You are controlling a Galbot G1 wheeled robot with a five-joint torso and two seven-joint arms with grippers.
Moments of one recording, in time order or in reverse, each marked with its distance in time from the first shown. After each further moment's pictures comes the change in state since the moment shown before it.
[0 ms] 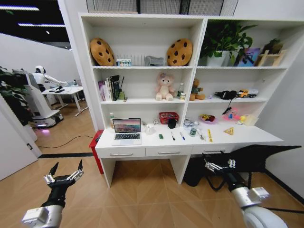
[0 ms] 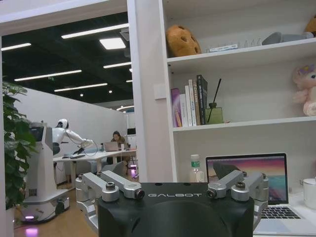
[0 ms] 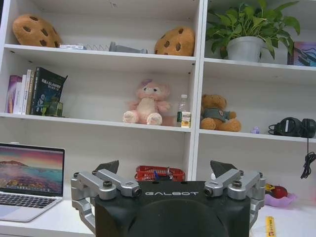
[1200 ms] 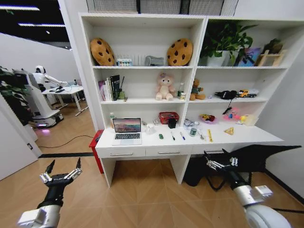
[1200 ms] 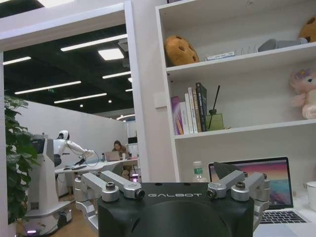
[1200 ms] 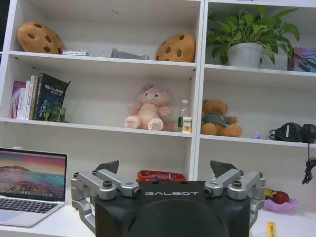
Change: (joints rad) left arm 0.005 0.026 -0.015 0.008 0.017 -0.041 -0.008; right arm 0.004 -0.017 0.016 0.008 0.023 0.003 -0.005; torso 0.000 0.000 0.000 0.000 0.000
